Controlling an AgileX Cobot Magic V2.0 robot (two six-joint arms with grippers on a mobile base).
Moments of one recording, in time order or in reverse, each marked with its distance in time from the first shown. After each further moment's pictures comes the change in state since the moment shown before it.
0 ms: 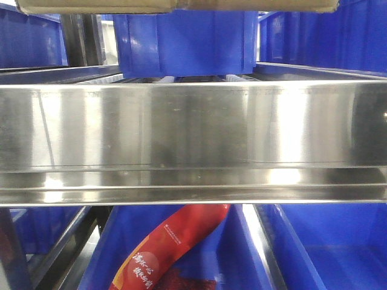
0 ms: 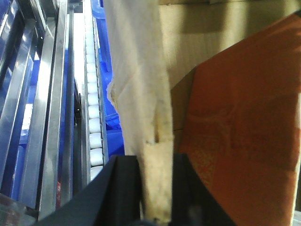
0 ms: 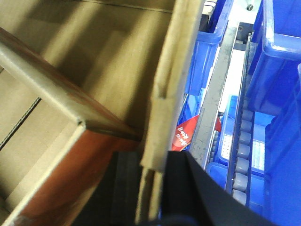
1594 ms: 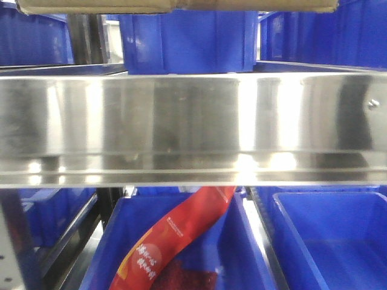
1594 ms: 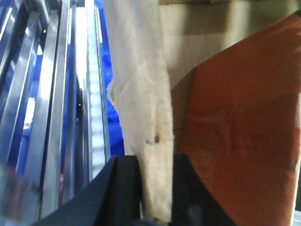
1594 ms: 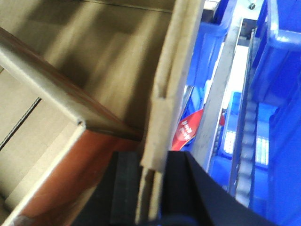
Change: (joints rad) left arm 0.000 0.000 0.000 0.000 0.000 0.000; right arm 0.000 0.000 0.000 0.000 0.000 0.000
